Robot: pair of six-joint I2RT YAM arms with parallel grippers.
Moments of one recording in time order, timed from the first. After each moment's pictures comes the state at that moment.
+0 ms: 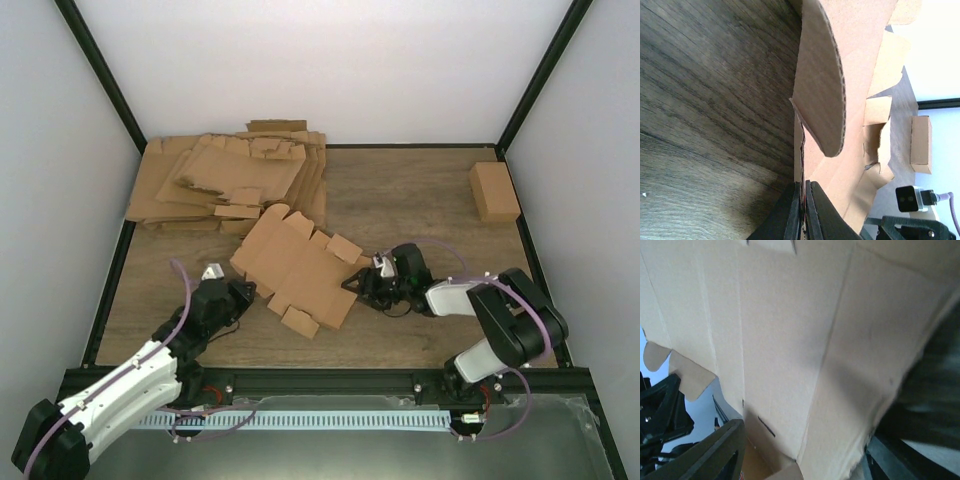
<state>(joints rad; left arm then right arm) -0.62 0.65 0.18 -0.09 -0.10 -1.26 0.47 1.49 0.39 0.33 -0.68 0.96</state>
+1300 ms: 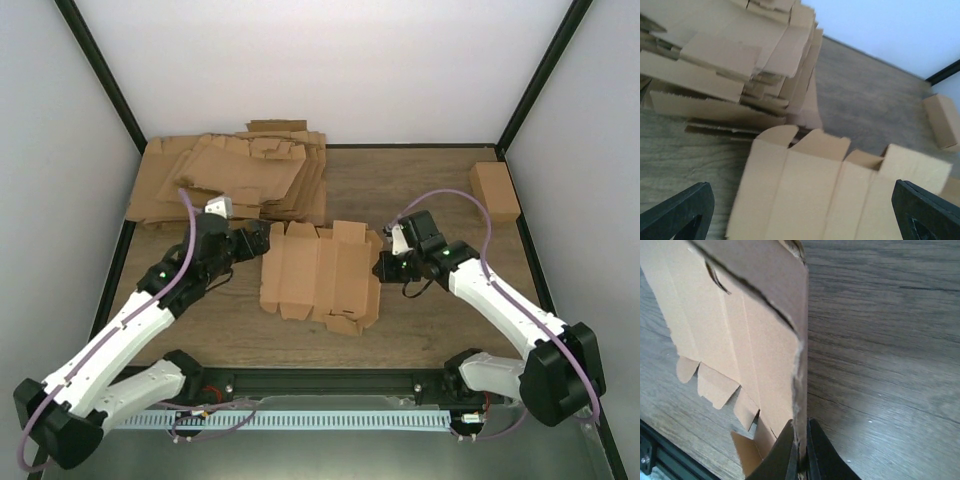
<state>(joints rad) -0.60 0.90 0.87 -0.48 -0.20 -0.70 0.47 1.18 0.82 -0.63 -0.34 0.40</state>
